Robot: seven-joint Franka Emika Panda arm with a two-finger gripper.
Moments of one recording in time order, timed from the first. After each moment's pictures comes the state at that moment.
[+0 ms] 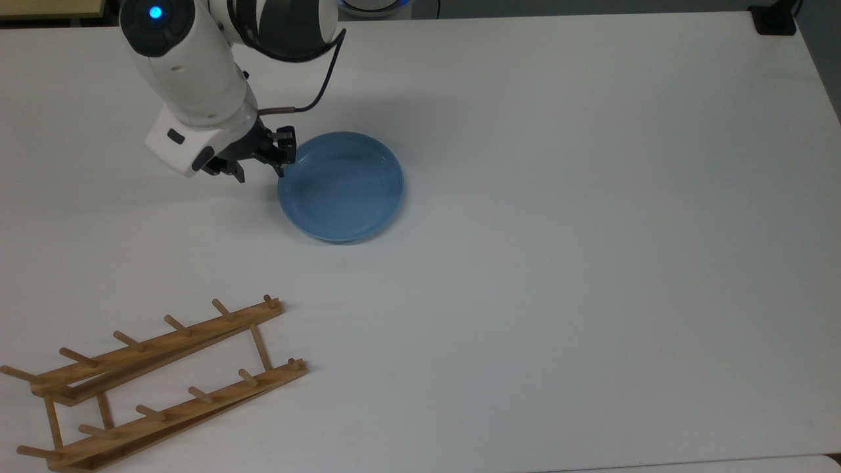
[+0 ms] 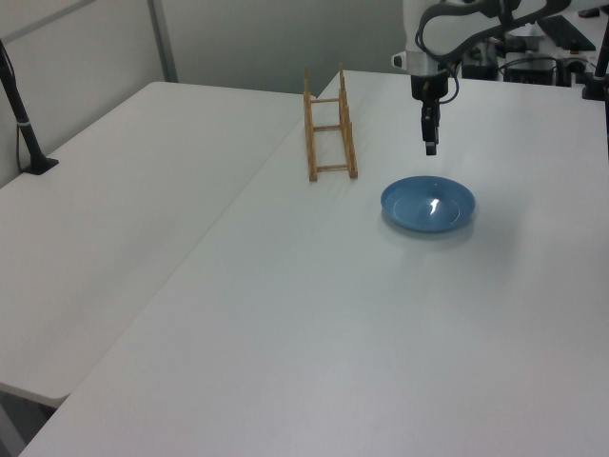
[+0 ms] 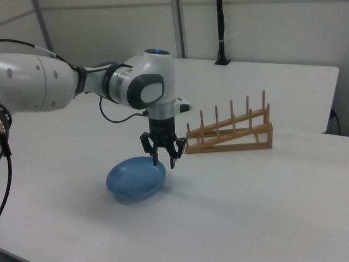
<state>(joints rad) -0.08 0.38 -0.11 -1.65 0.03 1.91 -0.39</state>
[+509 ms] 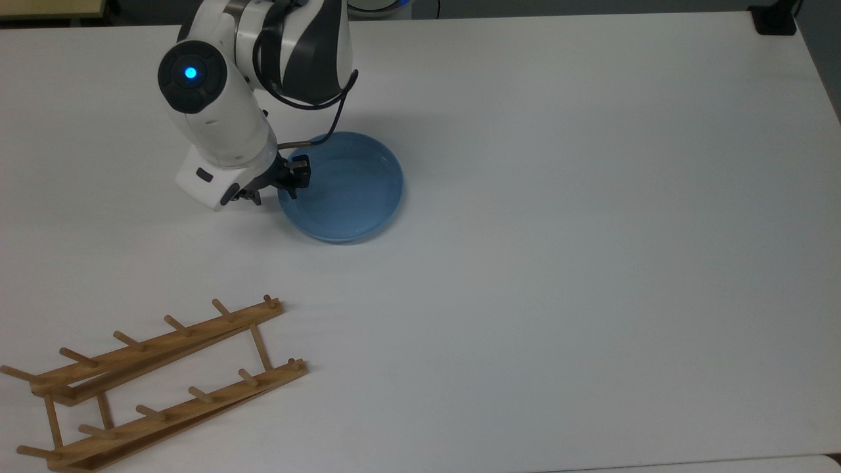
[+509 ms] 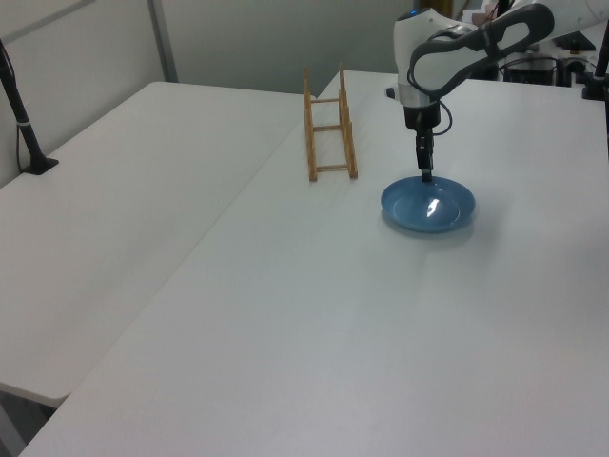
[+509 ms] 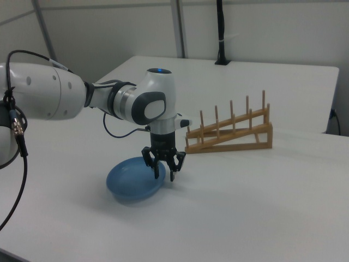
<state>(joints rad) -0.06 0.46 -0.11 -1.67 0.02 1.98 -0.40</state>
